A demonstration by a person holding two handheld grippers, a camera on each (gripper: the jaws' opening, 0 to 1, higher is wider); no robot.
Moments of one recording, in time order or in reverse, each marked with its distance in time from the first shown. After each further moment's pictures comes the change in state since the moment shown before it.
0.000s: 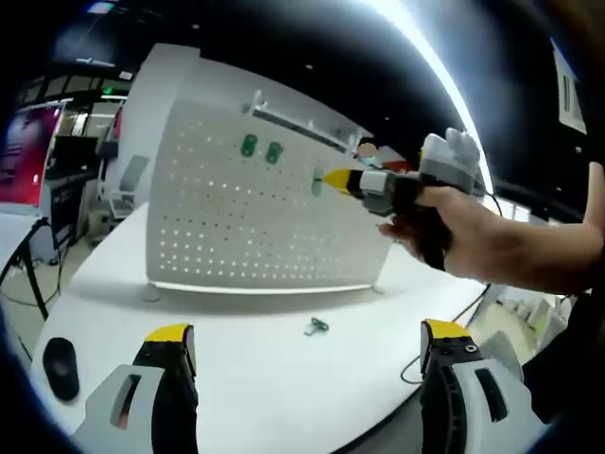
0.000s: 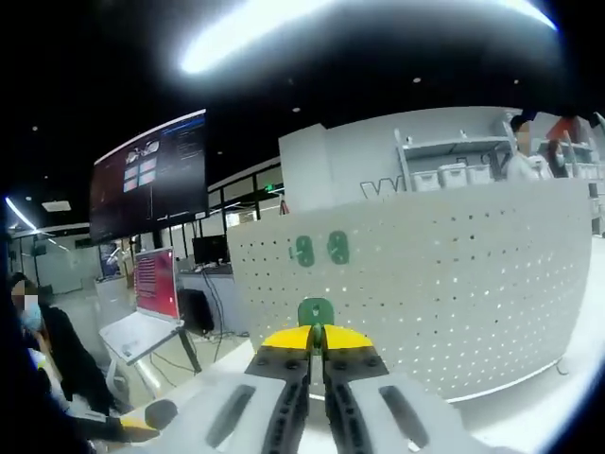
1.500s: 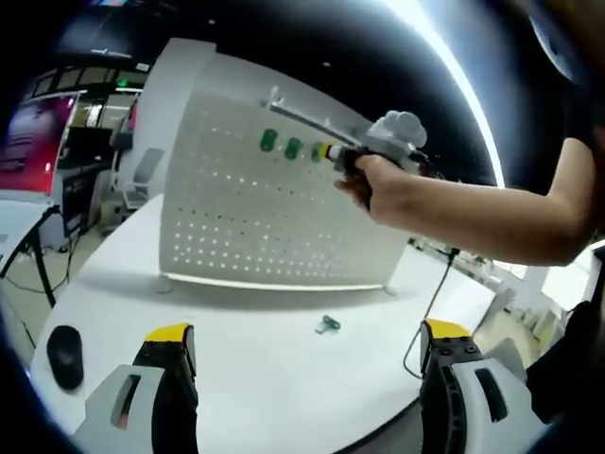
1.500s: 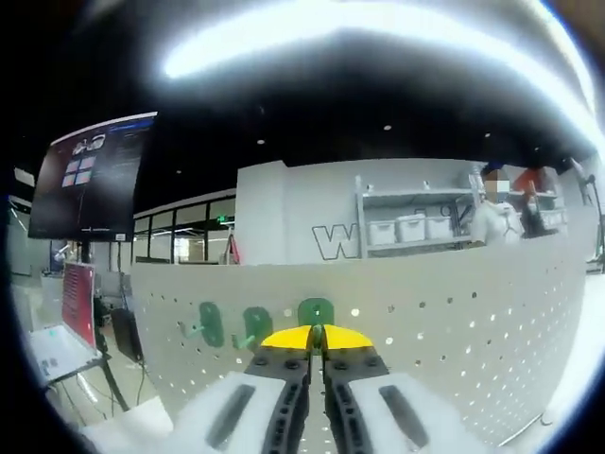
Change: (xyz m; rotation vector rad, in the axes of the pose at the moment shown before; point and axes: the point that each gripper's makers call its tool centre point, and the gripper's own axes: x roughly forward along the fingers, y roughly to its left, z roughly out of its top) left arm 0.000 0.016 -0.003 -0.038 0.014 0.062; right arm 0.103 -0.060 0.050 -0.143 -0.183 -0.231
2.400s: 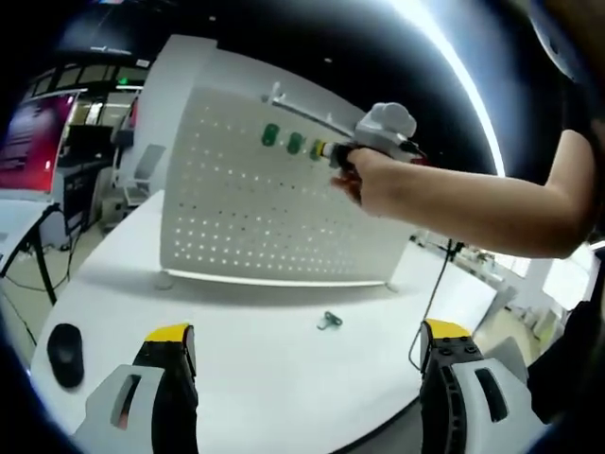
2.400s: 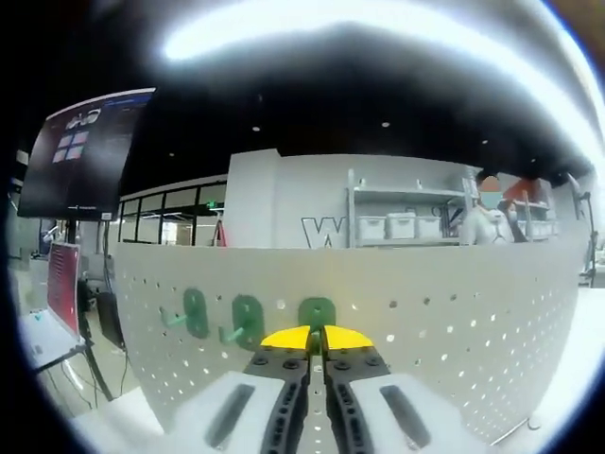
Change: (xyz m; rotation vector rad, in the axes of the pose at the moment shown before) left arm 0.002 0.000 -0.002 -0.004 0.018 0.006; right arm 0.011 -0.002 -0.004 -0.027 0.051 -0.049
